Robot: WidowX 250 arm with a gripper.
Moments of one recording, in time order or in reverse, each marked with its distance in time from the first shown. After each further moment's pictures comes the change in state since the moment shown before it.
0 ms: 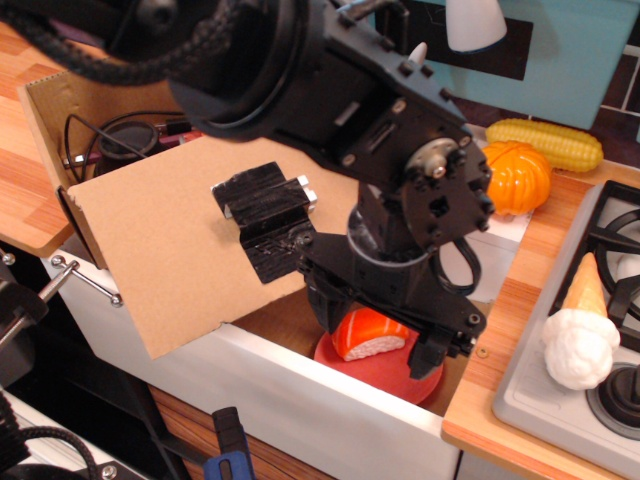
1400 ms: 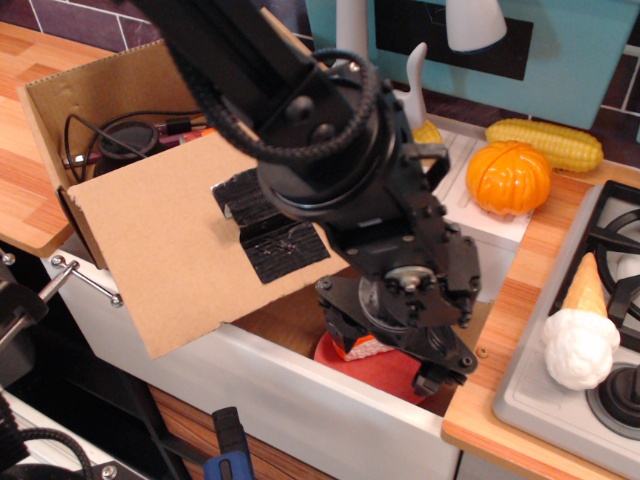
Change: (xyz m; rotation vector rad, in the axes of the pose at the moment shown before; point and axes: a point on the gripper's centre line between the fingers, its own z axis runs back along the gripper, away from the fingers) arm 0.014 0.002 -0.064 0.025 -0.115 -0.016
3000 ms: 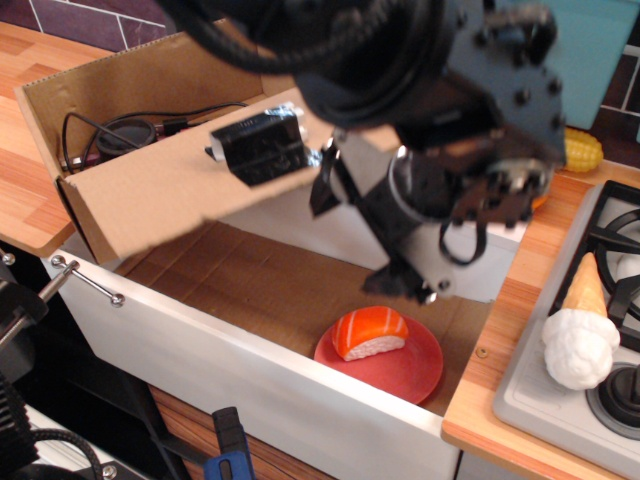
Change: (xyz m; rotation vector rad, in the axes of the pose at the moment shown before) arm 0.039 0.043 0.080 0.392 0.070 -0.411
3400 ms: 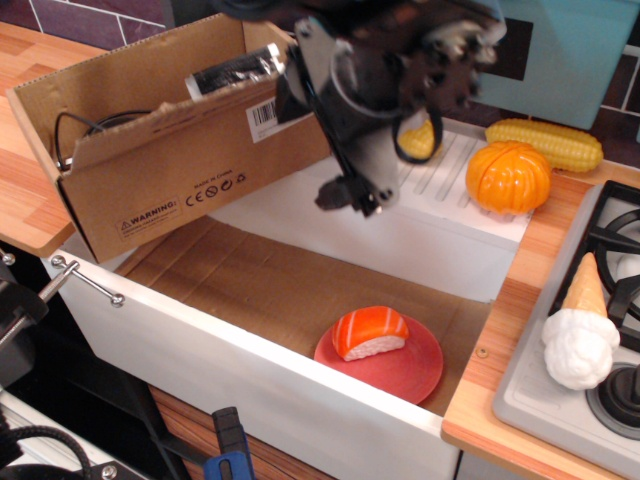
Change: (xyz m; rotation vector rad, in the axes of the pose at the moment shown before) arm 0.001 0.056 0.007 0.030 -0.041 -0.106
